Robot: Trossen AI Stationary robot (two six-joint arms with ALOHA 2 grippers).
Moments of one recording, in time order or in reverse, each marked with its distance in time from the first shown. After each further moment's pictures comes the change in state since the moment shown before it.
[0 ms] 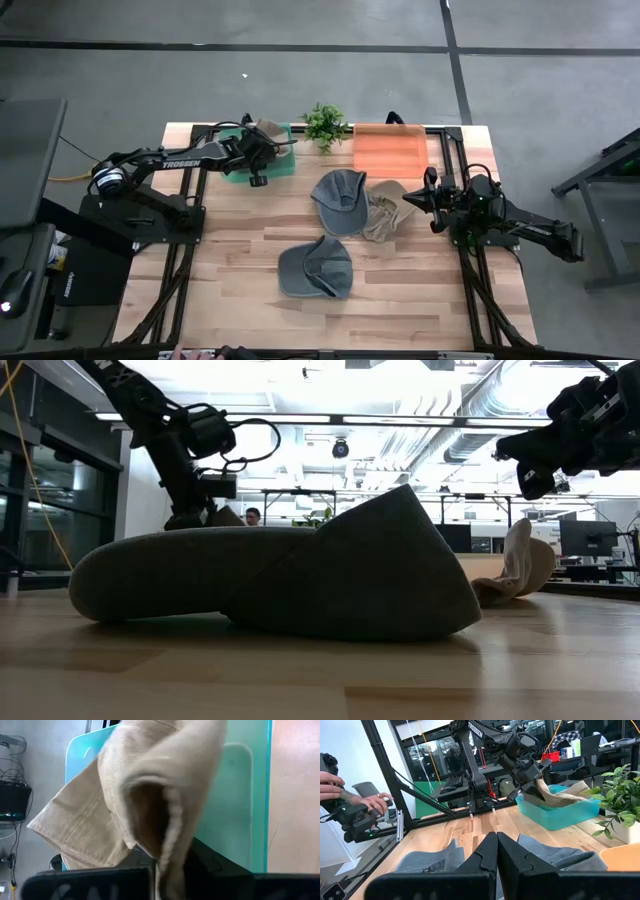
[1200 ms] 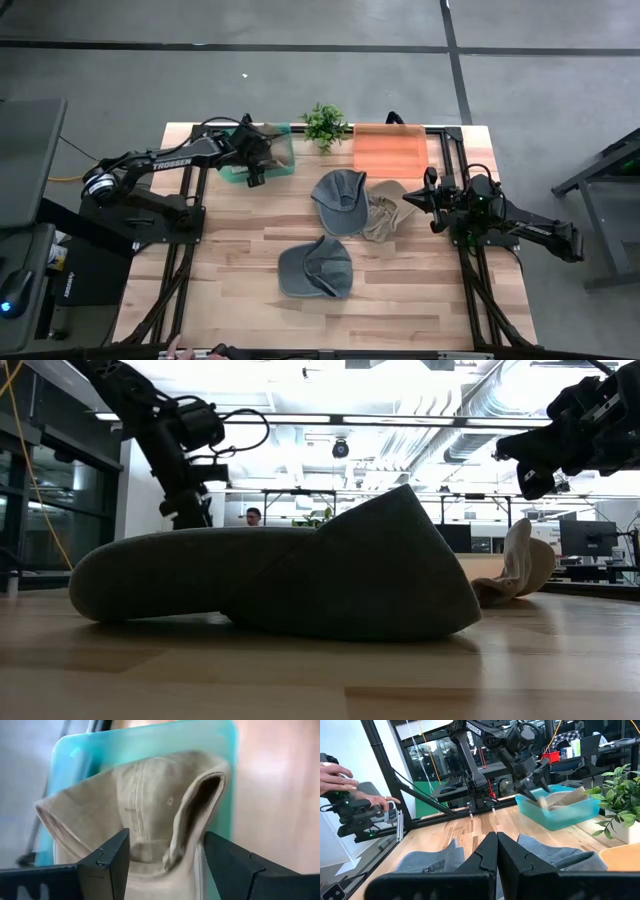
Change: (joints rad) left arm 0.077 -0.090 0.002 -0.083 0.207 -0.079; right arm 0.000 0.000 0.000 0.000 0.000 0.000
